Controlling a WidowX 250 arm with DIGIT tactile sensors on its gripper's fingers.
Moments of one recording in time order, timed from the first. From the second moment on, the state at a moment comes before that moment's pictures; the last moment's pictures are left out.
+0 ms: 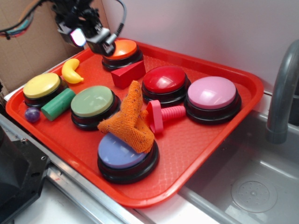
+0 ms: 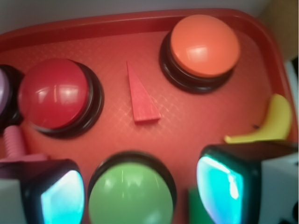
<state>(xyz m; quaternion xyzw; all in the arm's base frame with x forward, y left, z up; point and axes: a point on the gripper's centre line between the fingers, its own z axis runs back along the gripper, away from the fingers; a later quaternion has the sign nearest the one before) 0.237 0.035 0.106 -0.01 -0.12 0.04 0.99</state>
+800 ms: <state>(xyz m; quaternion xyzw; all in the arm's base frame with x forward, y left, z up) 0.261 0.049 0.053 0.00 -0.13 0.05 0.99</state>
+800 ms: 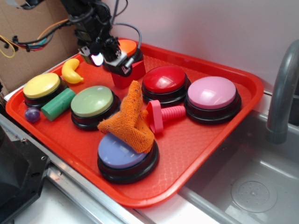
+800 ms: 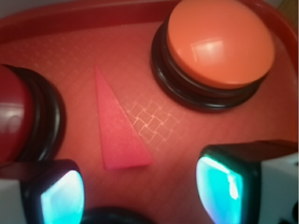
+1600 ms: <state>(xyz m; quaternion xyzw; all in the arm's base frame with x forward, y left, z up) 0.267 0.052 0.024 0.00 -0.11 0.05 0.99</state>
